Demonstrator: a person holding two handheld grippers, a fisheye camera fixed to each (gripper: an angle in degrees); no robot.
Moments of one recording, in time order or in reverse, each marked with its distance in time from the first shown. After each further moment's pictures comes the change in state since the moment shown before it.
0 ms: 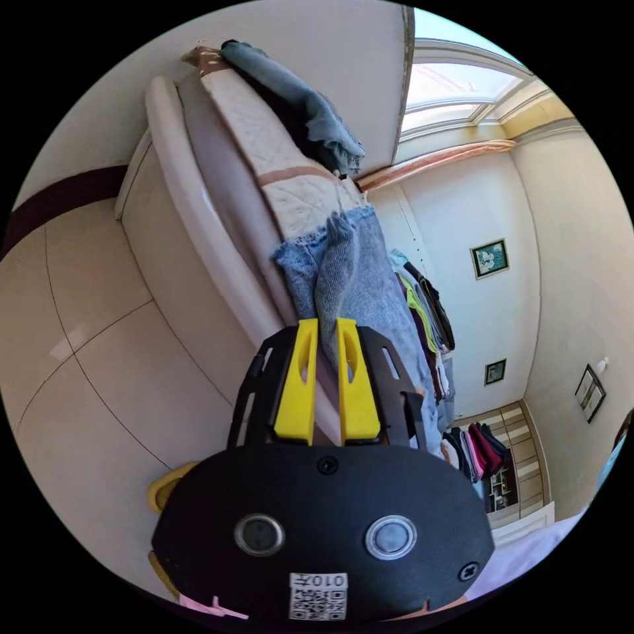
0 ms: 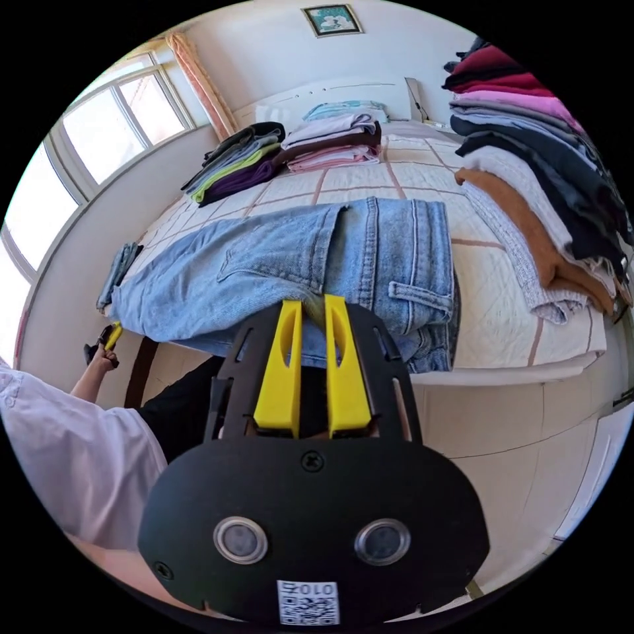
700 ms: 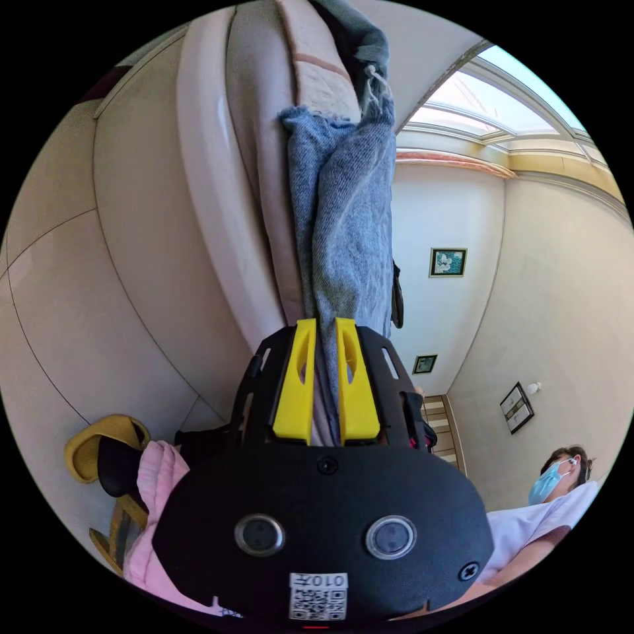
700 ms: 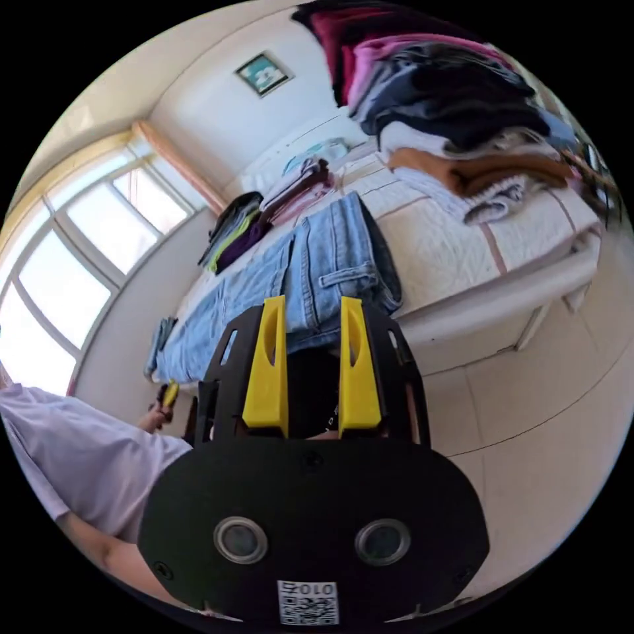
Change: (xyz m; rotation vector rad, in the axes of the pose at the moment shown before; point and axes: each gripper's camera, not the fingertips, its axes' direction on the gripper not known) left arm -0.061 0.022 0.020 -0.186 0.355 -0.195; right arm 0.145 0.072 -0.073 0.248 -0.233 0.316
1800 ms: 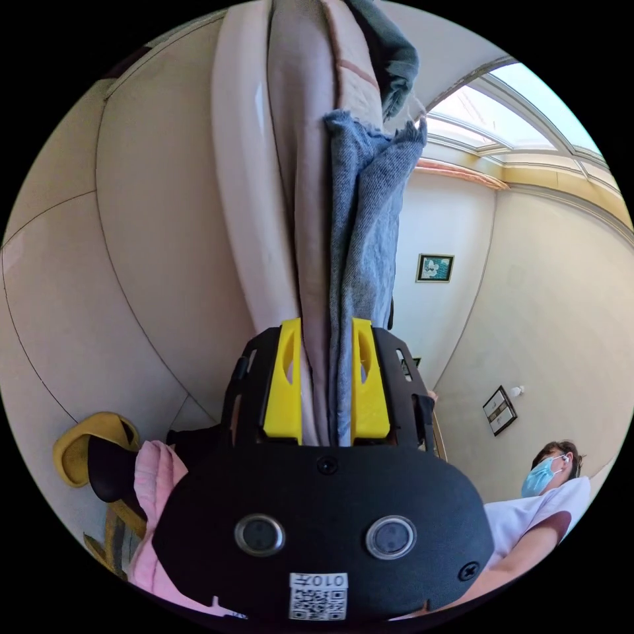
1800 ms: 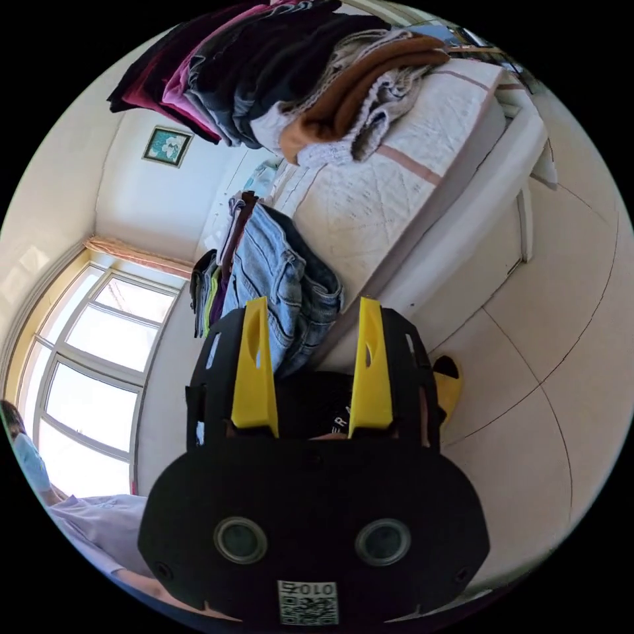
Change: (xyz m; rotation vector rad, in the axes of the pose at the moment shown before) left arm -0.055 -0.040 -0.040 0.015 0.111 -0.027; right arm 0.083 -0.039 0.013 0.056 -0.100 0.402
